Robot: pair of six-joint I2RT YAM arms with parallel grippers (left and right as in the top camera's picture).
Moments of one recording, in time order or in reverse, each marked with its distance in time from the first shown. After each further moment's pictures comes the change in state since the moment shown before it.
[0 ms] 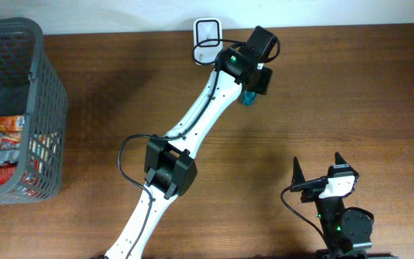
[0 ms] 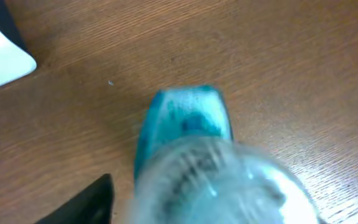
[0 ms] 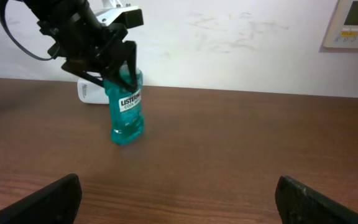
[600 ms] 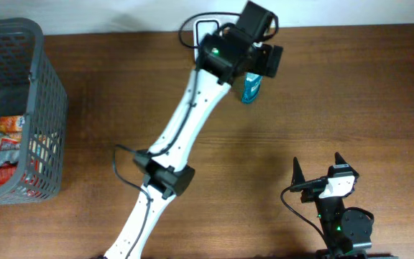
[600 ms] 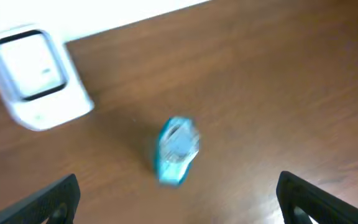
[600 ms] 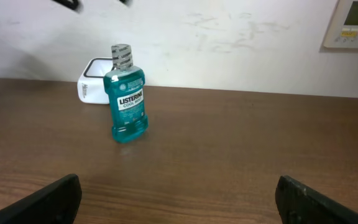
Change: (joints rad) left arm 0.020 -0.031 0.406 -0.247 -0.001 -0.002; right arm 0.000 0.000 0.000 0.000 0.000 0.000
